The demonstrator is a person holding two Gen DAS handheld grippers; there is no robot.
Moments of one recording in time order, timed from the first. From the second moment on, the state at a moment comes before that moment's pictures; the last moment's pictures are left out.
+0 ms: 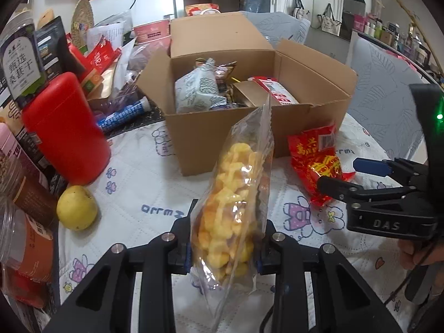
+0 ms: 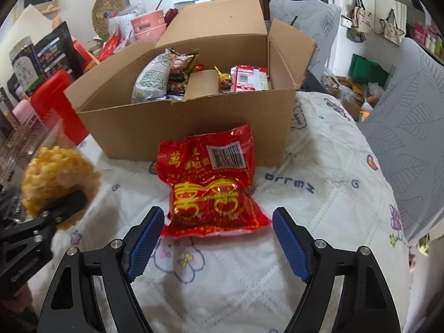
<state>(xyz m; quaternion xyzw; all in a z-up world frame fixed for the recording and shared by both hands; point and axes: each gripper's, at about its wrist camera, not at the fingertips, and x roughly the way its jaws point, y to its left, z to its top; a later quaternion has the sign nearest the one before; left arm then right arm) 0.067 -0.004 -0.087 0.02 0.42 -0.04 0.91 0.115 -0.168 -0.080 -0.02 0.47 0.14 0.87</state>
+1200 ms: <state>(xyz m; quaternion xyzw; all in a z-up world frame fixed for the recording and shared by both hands) 0.054 0.004 -0.075 -0.02 0.42 -0.05 0.91 0.077 -0.174 -0.075 0.01 0.48 0.15 0.86</state>
